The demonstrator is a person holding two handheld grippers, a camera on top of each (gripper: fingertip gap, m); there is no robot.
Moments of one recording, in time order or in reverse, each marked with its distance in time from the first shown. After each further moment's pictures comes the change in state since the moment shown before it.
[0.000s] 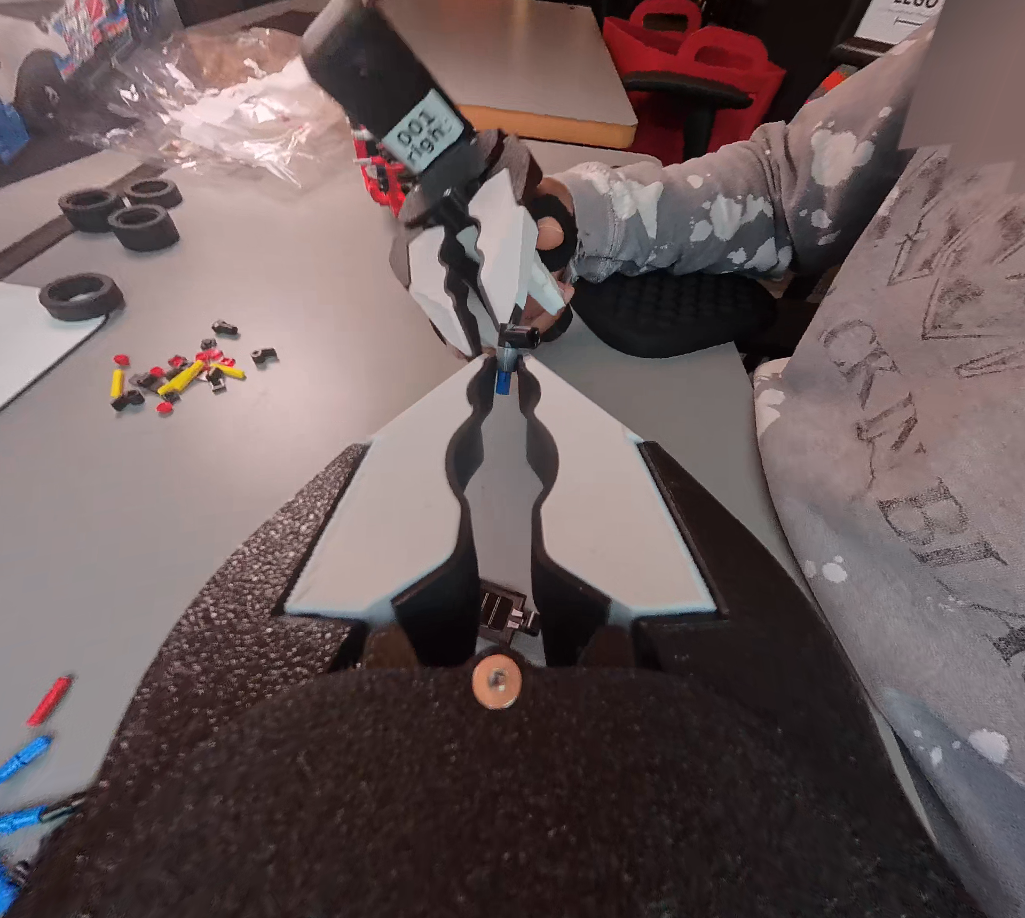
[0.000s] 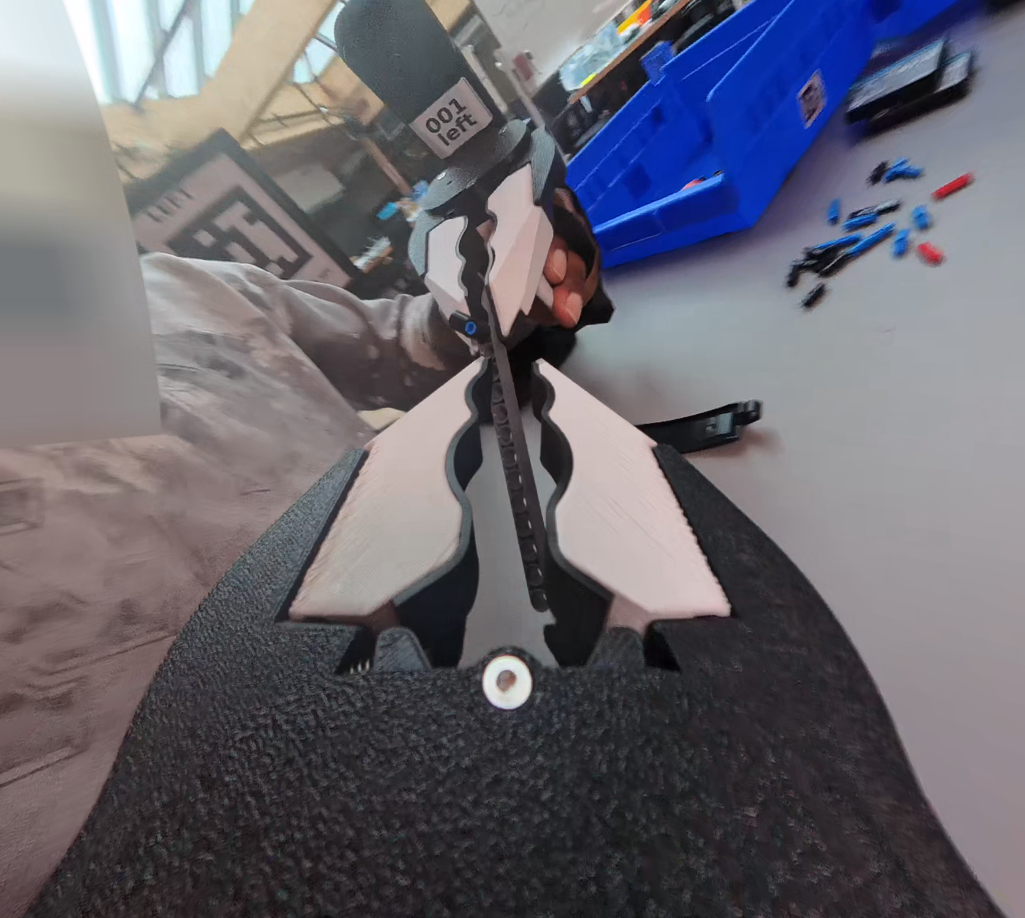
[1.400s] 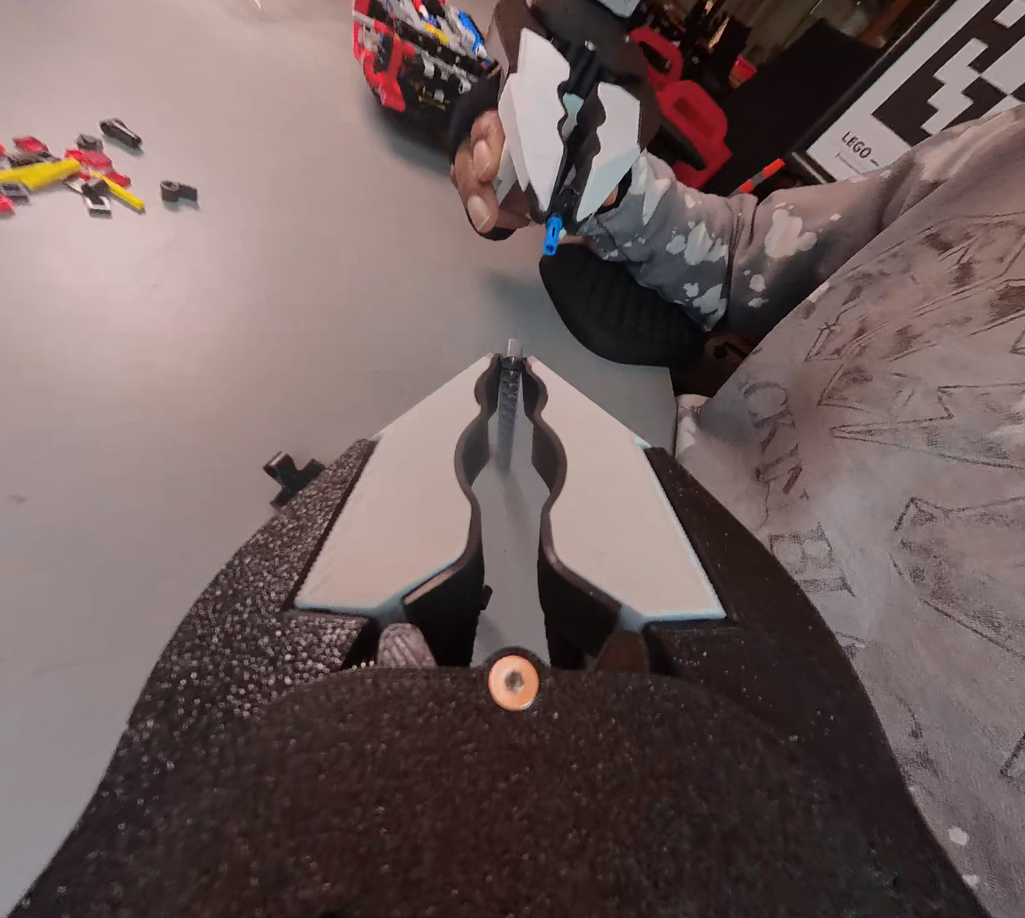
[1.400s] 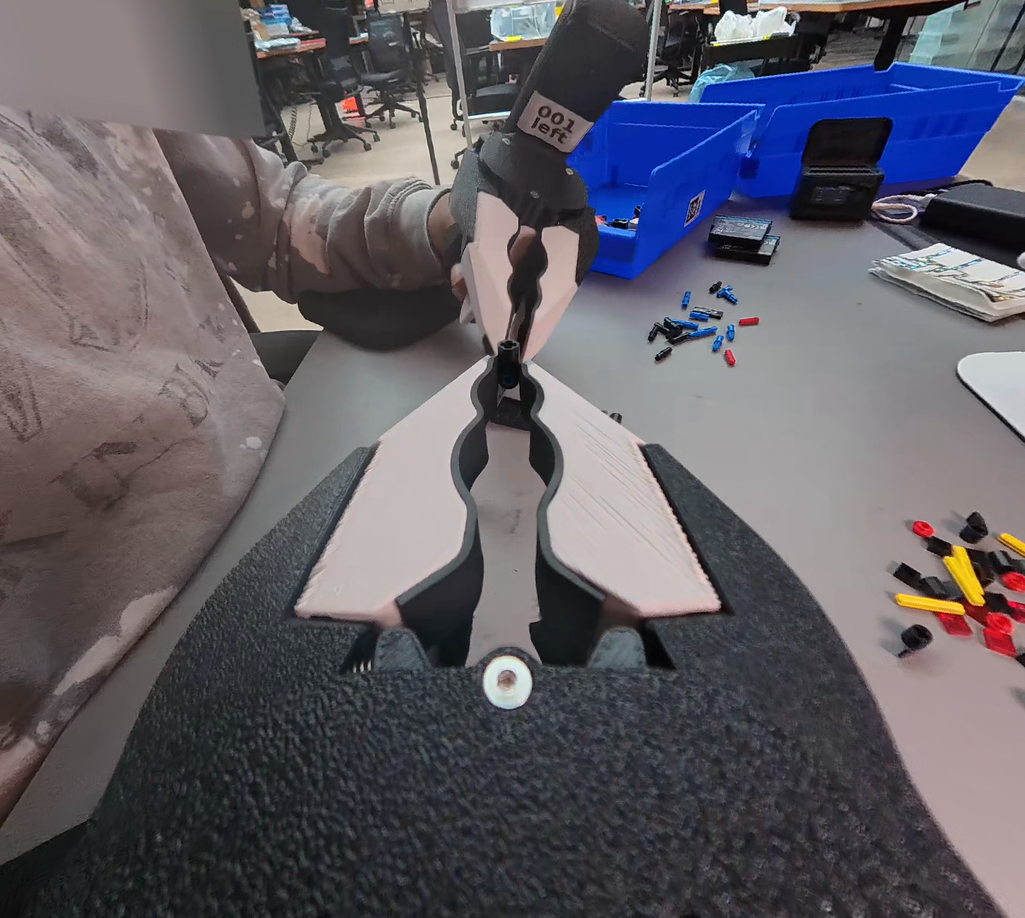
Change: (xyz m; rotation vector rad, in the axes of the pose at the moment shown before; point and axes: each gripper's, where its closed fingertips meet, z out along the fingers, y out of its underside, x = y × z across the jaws) left arm -0.011 0.030 0.009 -0.056 0.111 -0.416; right arm -0.006 -0.002 -0.031 -0.103 0.201 -0.551
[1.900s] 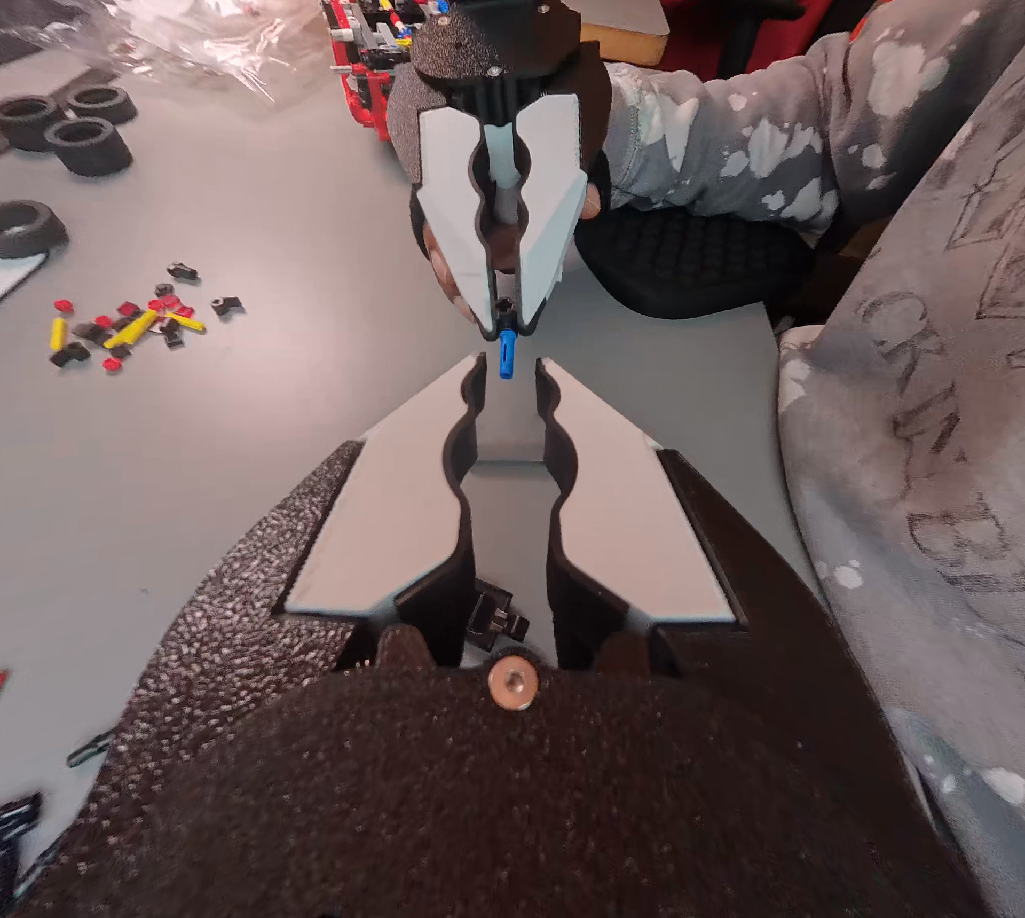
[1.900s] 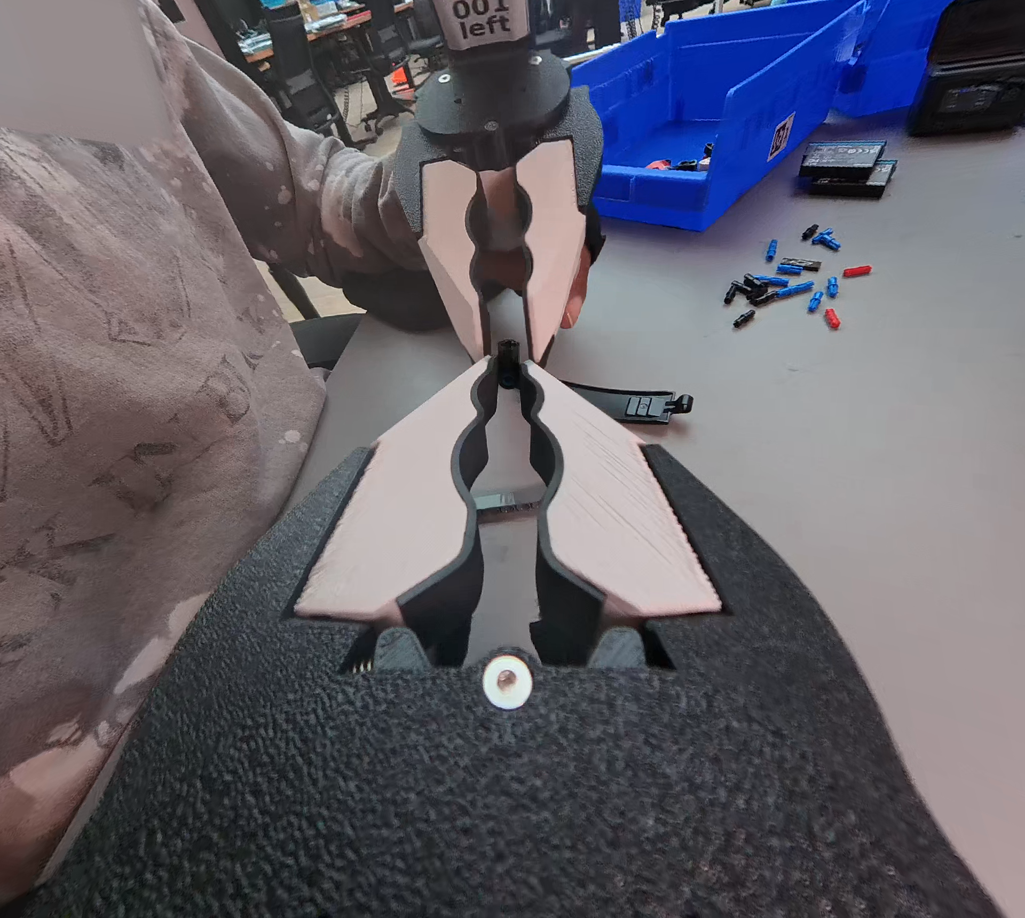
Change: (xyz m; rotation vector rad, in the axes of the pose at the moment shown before) left arm 0.015 0.000 0.017 -0.054 -0.166 0.403; right arm -0.014 0.019 0.026 -0.068 -0.102 0.109
